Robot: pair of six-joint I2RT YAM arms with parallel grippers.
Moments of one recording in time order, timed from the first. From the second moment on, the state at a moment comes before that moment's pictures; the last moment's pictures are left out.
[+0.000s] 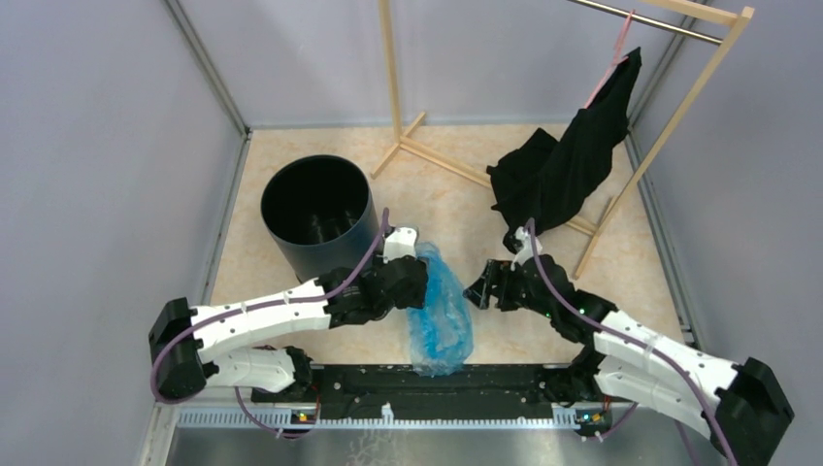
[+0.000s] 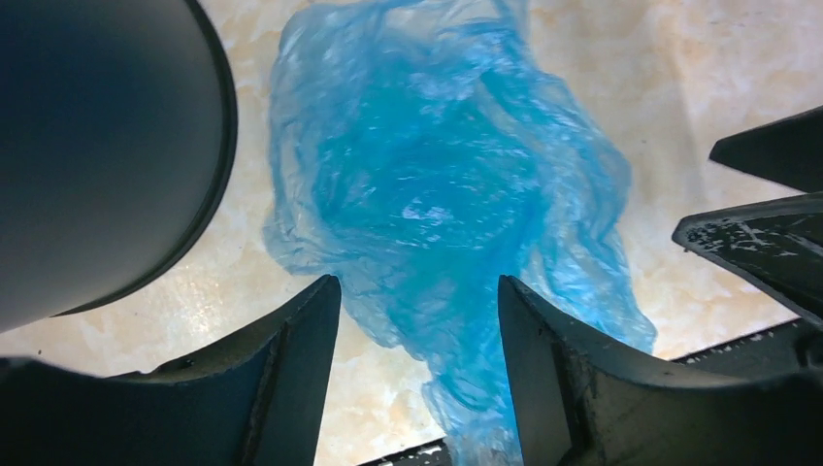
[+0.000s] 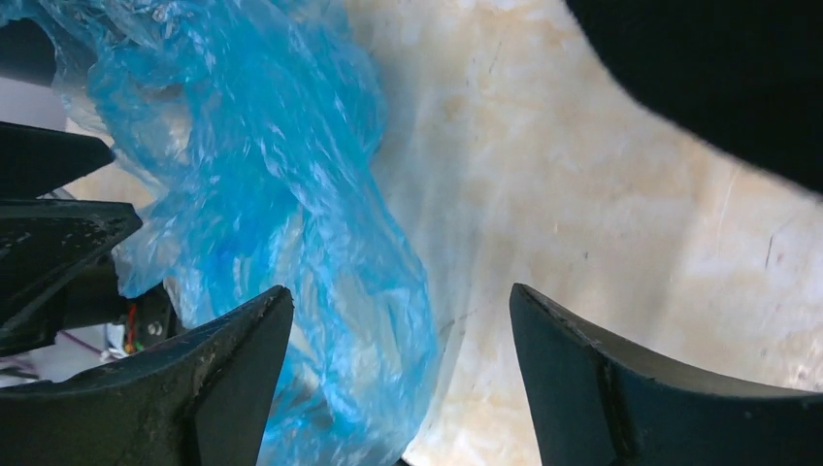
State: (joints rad) left arm -1.17 1.19 0.91 -0.59 -0.53 -0.76; right arm 0.79 0.76 0.36 -0.15 0.00 0.76
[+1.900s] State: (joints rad) left arm -0.98 0.81 1.09 -0.22 -0.32 -0.42; right arm 0.77 0.62 0.81 -0.21 -0.14 0.45
